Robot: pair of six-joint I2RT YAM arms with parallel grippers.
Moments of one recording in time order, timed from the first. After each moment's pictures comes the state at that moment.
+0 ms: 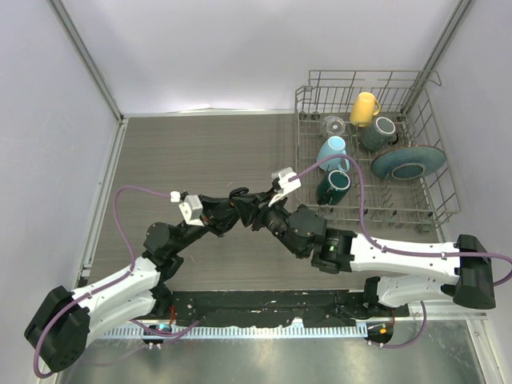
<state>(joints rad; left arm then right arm) -0.68 0.86 0.23 1.04 0.36 -0.21 1.28 1.18 0.87 0.37 0.58 0.37</state>
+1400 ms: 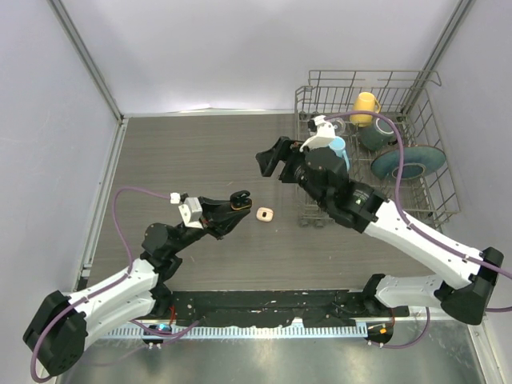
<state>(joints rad) -0.68 0.83 0.23 1.00 0.41 -0.21 0.93 1.18 1.21 -0.20 0.46 0.62</state>
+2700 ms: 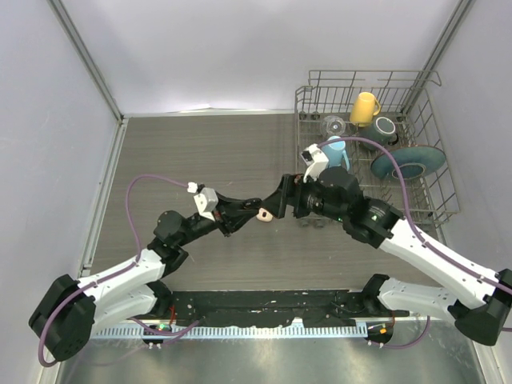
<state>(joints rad) -0.69 0.96 0.31 0.91 0.48 -0.22 0.84 1.04 1.01 -0.36 -0.05 0.64</state>
